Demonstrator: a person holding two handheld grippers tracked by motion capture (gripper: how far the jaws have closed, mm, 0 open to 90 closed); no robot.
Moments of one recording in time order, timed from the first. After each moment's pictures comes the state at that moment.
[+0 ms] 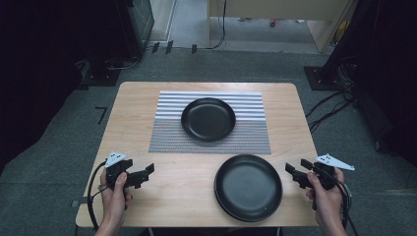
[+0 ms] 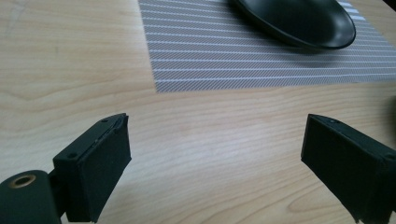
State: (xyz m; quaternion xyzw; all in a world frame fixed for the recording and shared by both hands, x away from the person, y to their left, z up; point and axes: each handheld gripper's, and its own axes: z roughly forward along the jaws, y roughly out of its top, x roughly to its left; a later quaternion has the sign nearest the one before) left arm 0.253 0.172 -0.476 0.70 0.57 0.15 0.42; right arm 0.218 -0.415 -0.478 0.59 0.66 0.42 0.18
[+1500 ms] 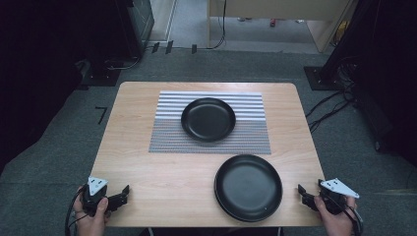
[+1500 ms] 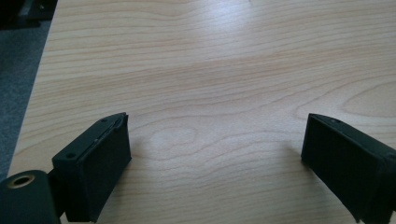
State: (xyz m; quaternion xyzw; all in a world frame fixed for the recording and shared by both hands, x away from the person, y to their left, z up) left arm 0.204 0.227 -0.520 0.71 0.58 0.25 0.31; right arm 0.167 -0.441 -0.529 0.60 0.68 0.33 0.27
